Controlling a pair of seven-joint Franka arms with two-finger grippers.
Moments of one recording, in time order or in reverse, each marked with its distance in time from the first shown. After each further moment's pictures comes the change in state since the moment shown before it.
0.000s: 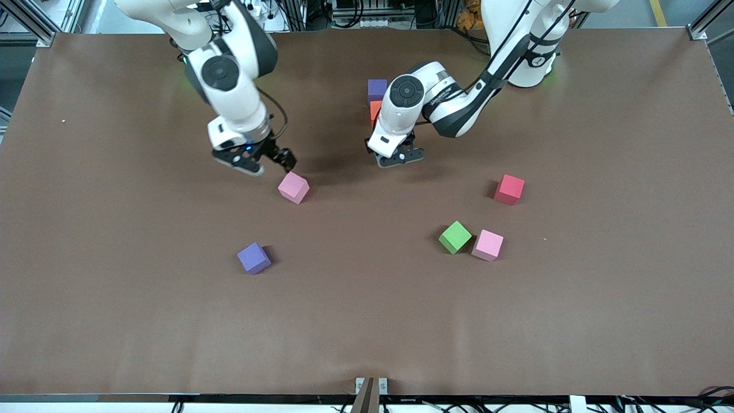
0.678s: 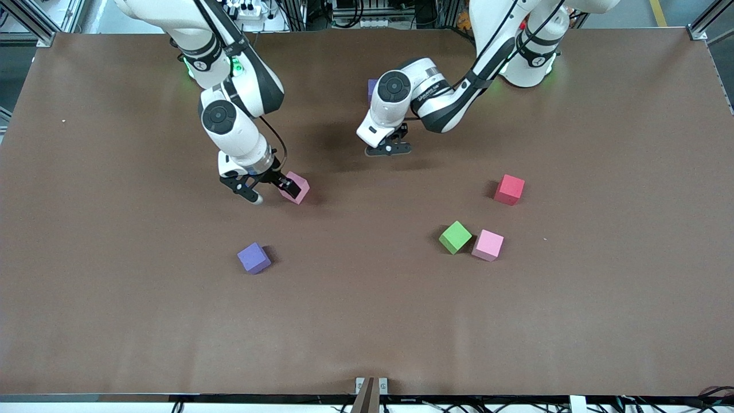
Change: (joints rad) left arm -0.043 0.034 -0.023 -0.001 0.000 0.000 0.078; right arm 0.060 0.213 -0.019 0.053 0.144 0.198 0.016
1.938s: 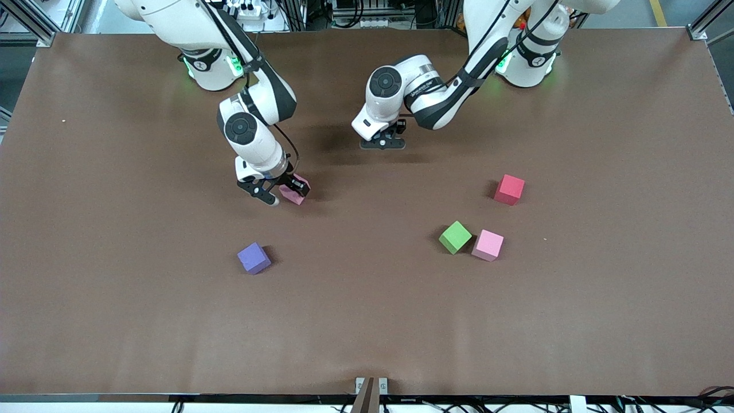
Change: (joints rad) left arm -0.014 0.016 -0.017 0.000 0.045 -0.041 0.018; right arm 0.046 0.108 -0.015 0.001 -0.001 0.073 -0.006
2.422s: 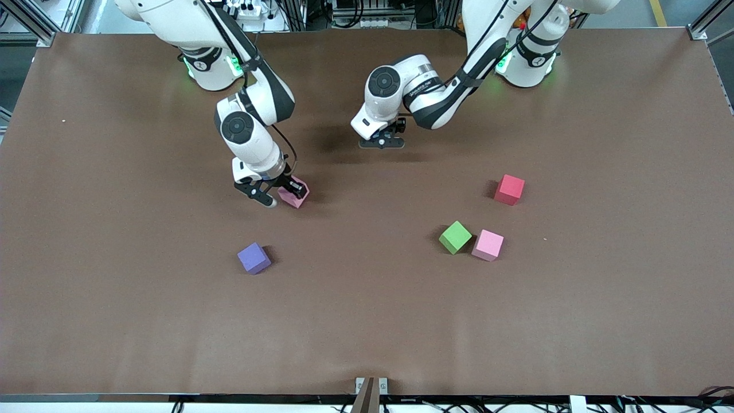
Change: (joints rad) left arm -0.003 0.004 -0.002 0.009 0.000 -0.001 0.000; right arm 0.011 -0.039 -0.036 0.005 -0.001 0.000 -0.059
